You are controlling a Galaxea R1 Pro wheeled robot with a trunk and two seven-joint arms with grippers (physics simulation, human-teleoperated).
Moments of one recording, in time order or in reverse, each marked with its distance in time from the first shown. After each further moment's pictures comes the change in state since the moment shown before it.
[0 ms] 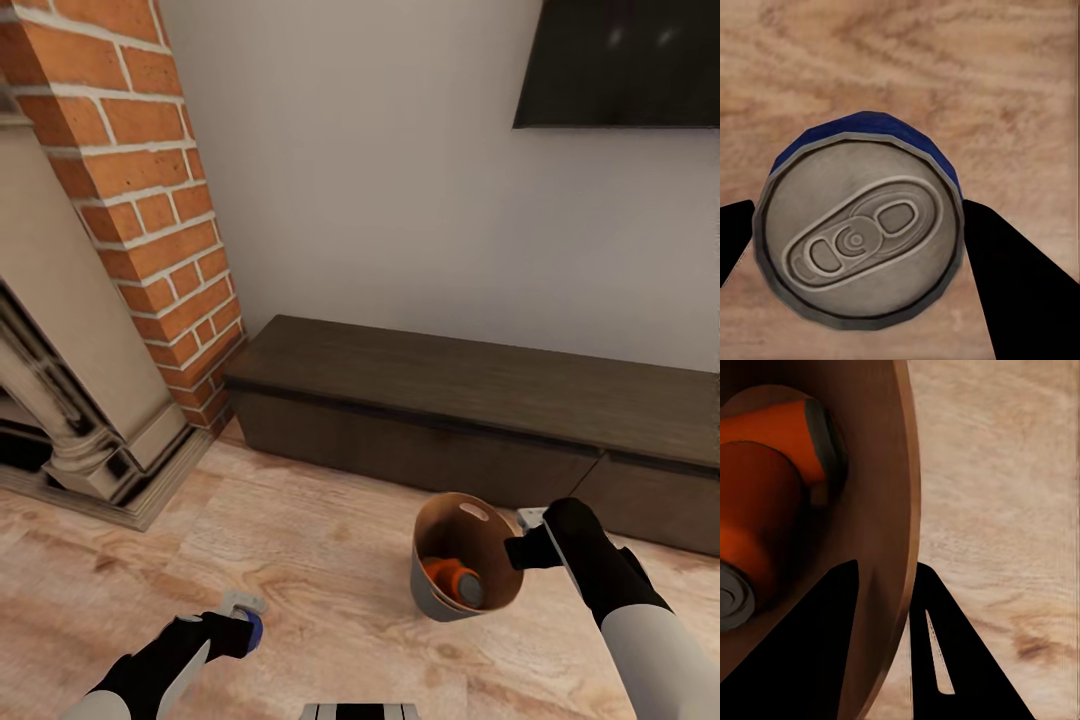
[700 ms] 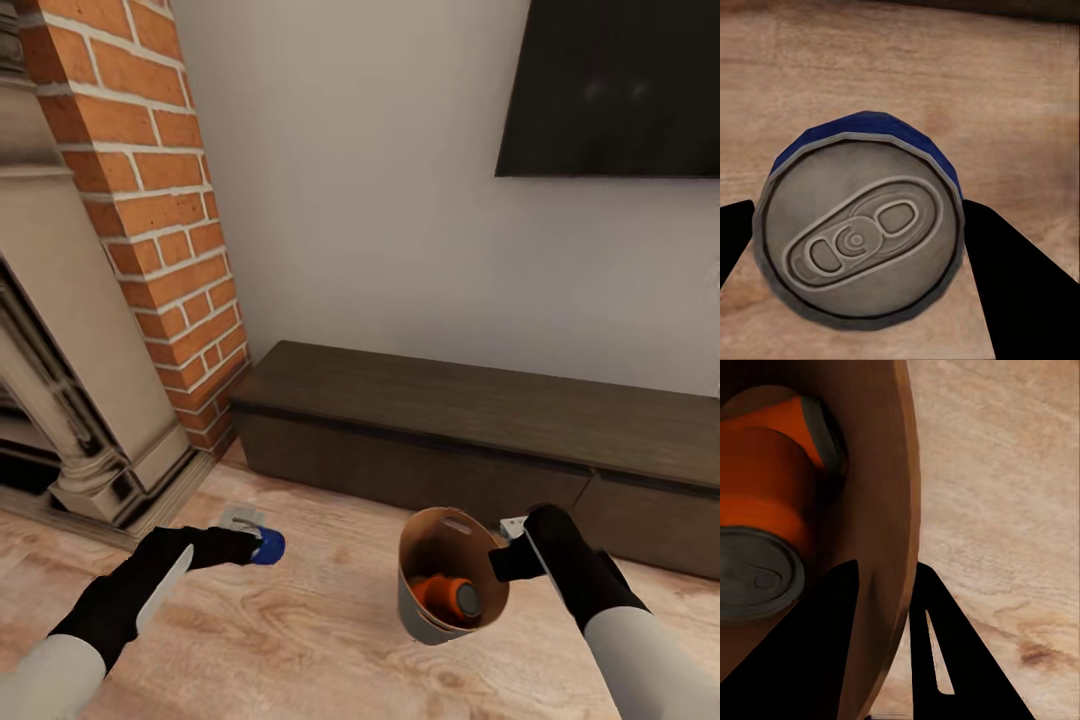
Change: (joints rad) left arm -0.061 0.117 0.100 -0.436 0.031 0.303 -0.236; right arm 0.002 0.035 0.068 0.046 0.004 0.001 0.003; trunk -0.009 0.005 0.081
